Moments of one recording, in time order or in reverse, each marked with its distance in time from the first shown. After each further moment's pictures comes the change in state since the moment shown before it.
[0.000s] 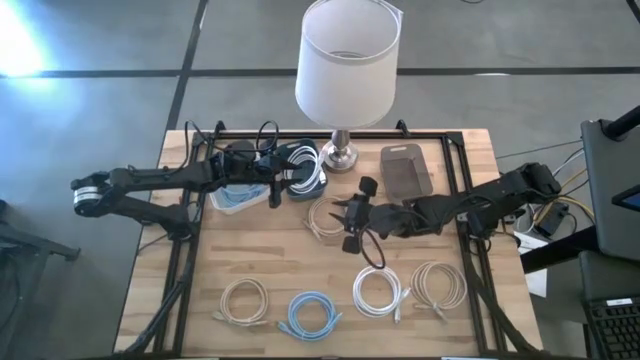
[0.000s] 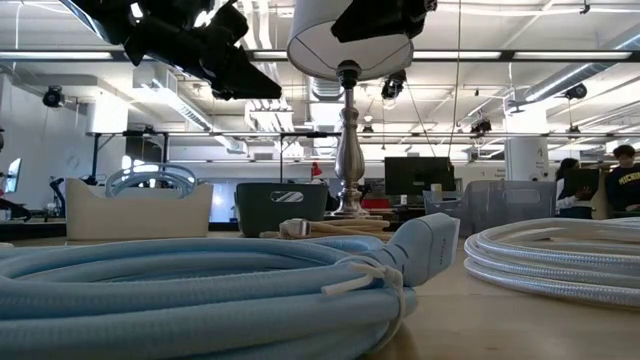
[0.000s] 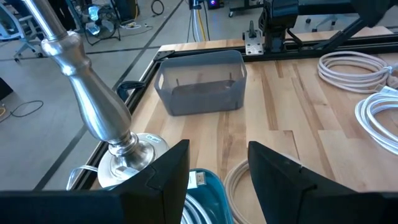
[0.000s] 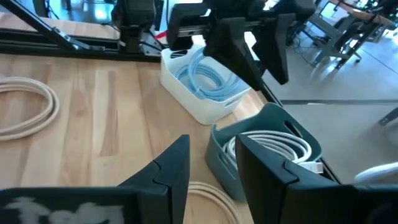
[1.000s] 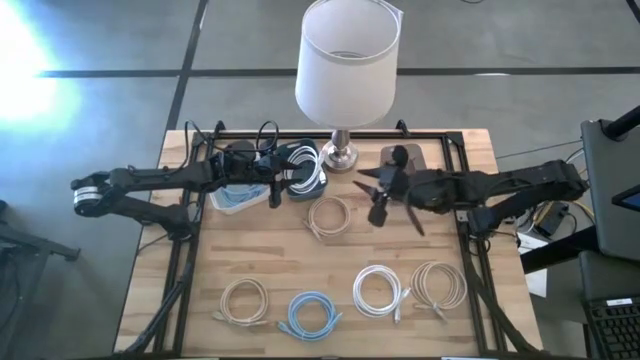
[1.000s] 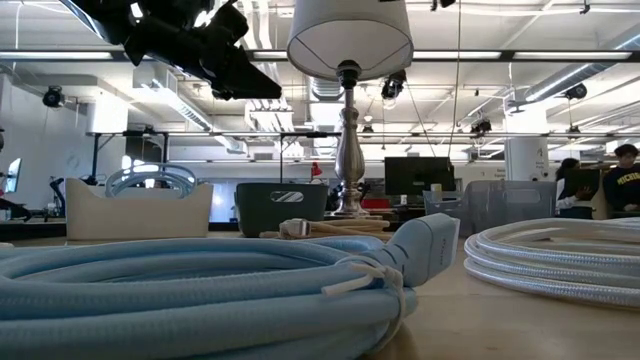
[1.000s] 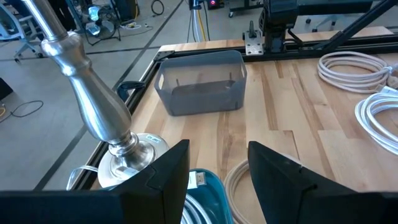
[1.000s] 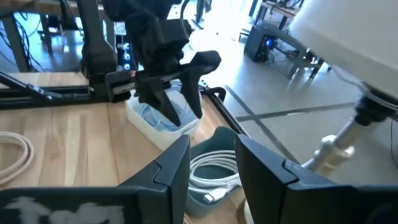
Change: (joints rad) left arm 0.000 0.000 0.000 0.000 0.000 0.000; right arm -0.085 -0.273 0.013 -0.134 -0.001 -0.017
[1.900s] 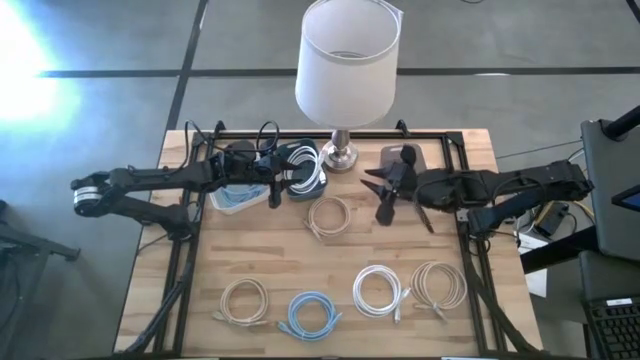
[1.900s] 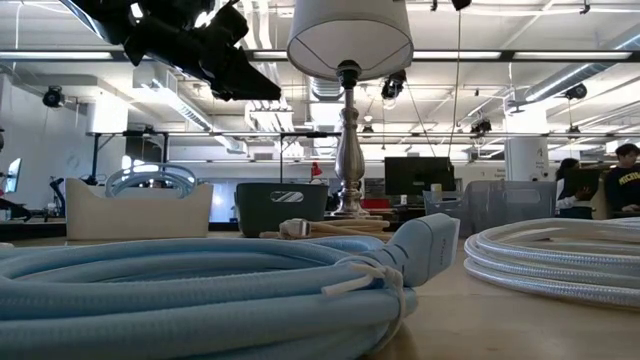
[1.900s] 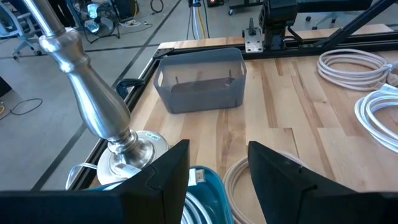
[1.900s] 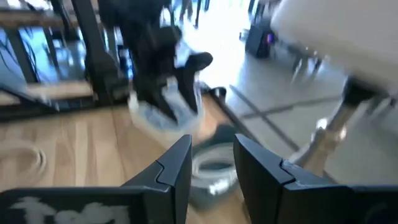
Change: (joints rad) left arm 0.000 0.000 0.000 -0.010 0.000 0.000; right arm 0.001 -0.065 -0.040 -0.053 -0.002 0.093
